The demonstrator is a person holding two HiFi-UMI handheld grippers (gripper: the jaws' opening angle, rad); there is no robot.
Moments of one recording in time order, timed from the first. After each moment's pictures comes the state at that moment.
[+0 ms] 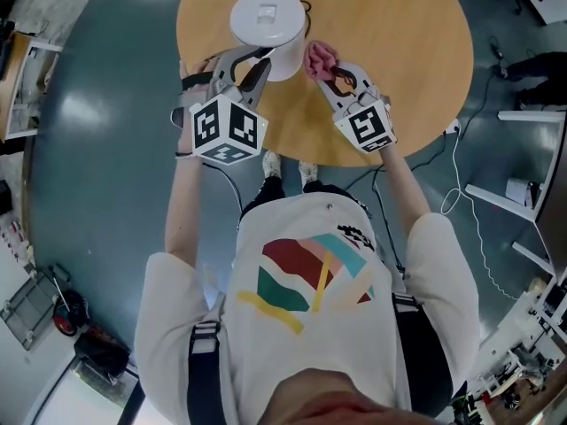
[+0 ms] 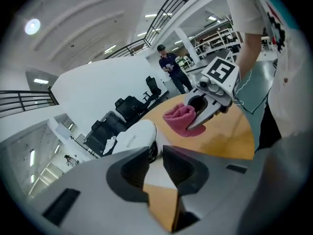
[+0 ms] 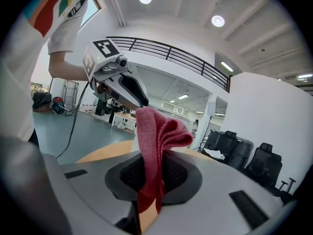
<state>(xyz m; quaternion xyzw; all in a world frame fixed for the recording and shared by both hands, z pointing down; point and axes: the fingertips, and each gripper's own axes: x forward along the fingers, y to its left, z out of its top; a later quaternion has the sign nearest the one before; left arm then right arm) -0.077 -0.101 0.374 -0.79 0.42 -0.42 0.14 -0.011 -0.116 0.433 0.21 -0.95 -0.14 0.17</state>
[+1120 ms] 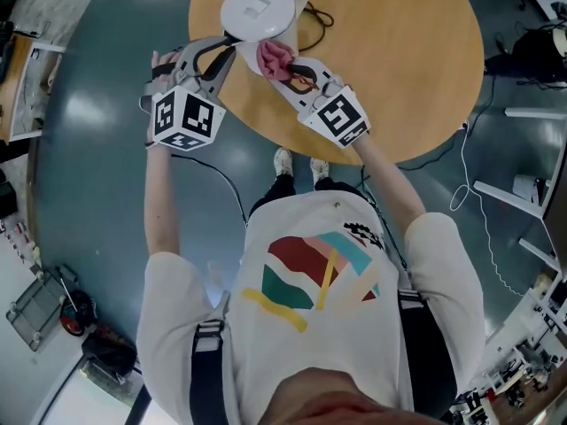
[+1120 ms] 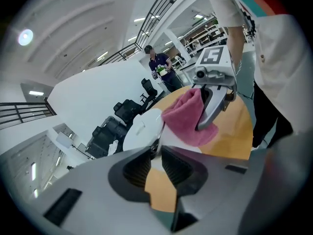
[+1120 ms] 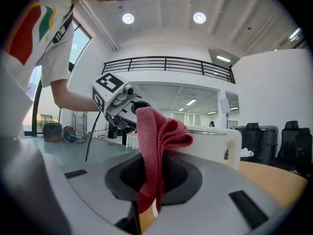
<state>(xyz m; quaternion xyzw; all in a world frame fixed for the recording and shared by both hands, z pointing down) -0.183 -0.104 0.372 -0.79 0.39 -0.43 0.19 -0.137 -0.075 0.401 0.12 -0.99 -0.05 0.07</state>
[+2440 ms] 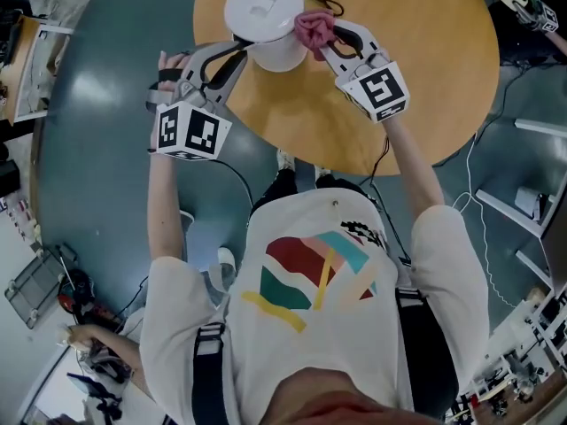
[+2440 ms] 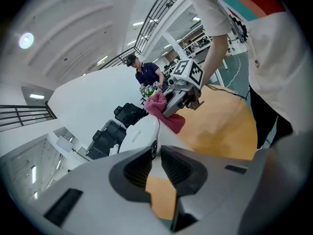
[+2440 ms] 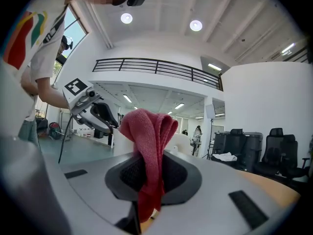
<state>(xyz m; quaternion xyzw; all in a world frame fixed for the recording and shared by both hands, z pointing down) -0.165 -0.125 0.375 -0.79 0.39 -0.42 0.20 -0.088 -0.201 0.389 0.19 -0.98 -0.08 0.06</state>
